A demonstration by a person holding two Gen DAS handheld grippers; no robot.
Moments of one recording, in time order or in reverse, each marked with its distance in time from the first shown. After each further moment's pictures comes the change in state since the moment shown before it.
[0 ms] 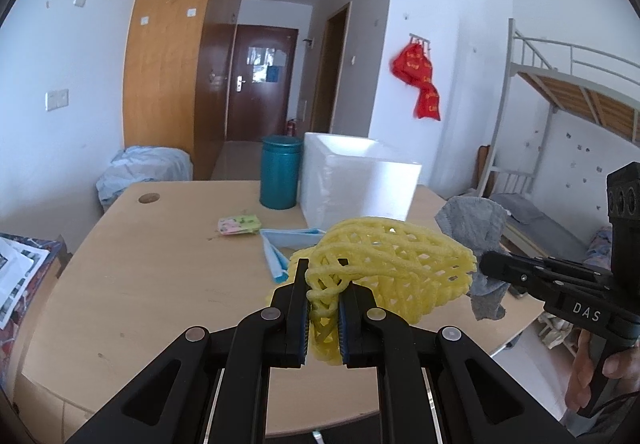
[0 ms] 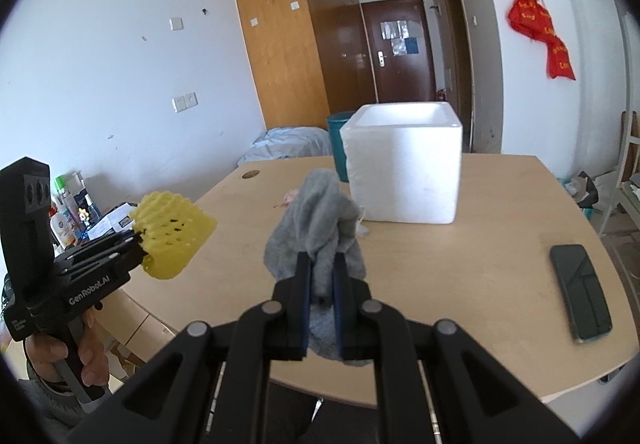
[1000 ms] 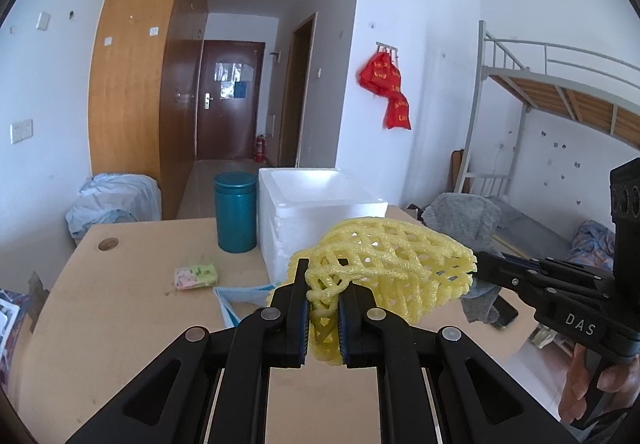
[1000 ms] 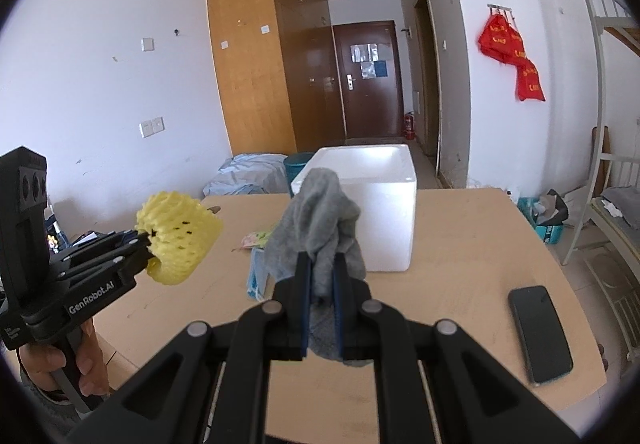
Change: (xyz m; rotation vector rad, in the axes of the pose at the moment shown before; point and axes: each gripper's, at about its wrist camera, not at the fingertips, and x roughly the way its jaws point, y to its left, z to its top) left arm 0.039 -0.032 0.054 0.059 -0.043 -0.096; right arm 0.005 -0.025 0.046 0.007 -0.081 -0.125
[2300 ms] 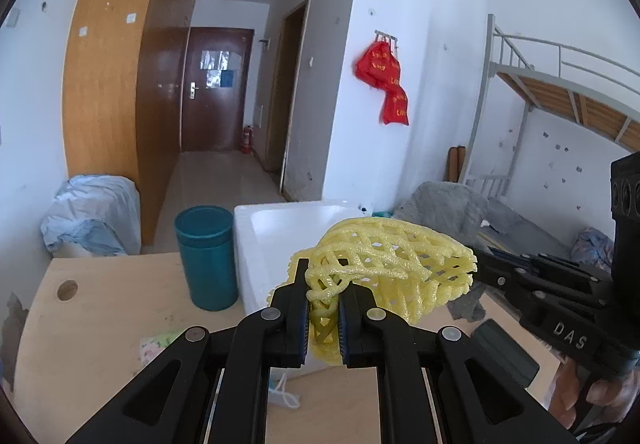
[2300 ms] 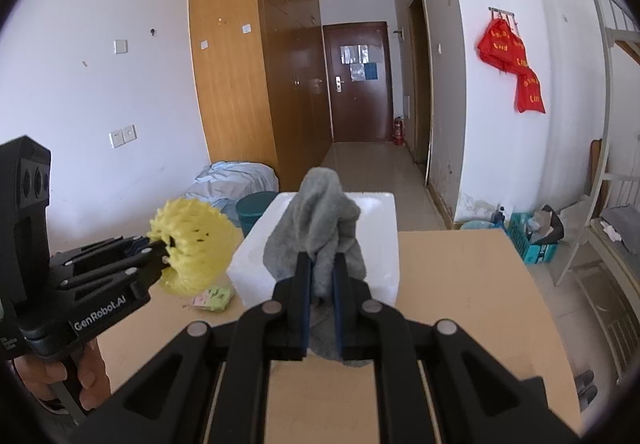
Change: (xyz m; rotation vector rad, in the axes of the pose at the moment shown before) left arm 0.131 0.019 0.086 -0.003 0.046 -0.046; right arm 0.089 -0.031 0.076 -0.022 0.001 -0.056
